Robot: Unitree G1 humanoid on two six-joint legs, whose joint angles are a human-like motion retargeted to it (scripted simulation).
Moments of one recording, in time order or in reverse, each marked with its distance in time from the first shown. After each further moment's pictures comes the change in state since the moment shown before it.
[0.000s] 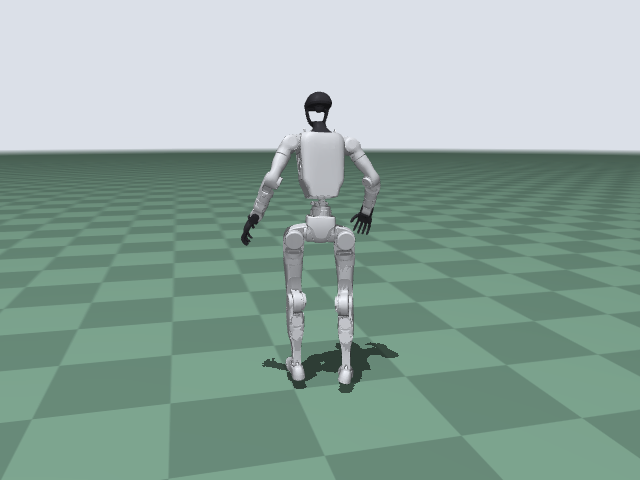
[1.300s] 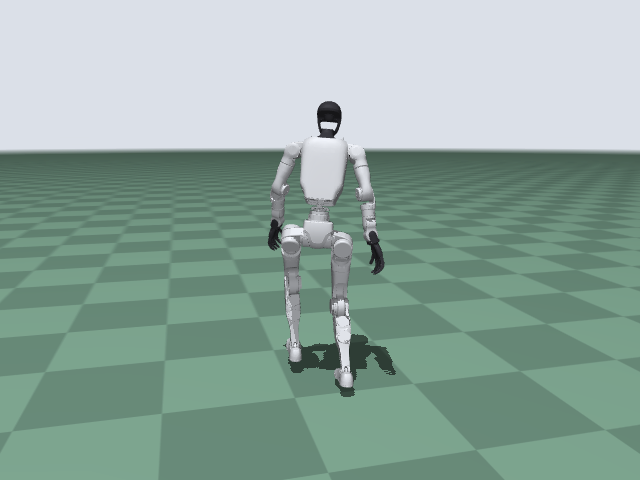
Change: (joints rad) left arm -0.498 -0.143 -0.197 0.243 -0.182 0.152 0.051; right arm -0.019 0.294 0.059 0.625 0.379 0.137 -0.030; waist -0.294 0.010 0.087; left_leg -0.627 0.019 0.002 0.730 -0.232 0.168; right_leg -0.298 0.082 0.342 0.700 -0.475 -0.190
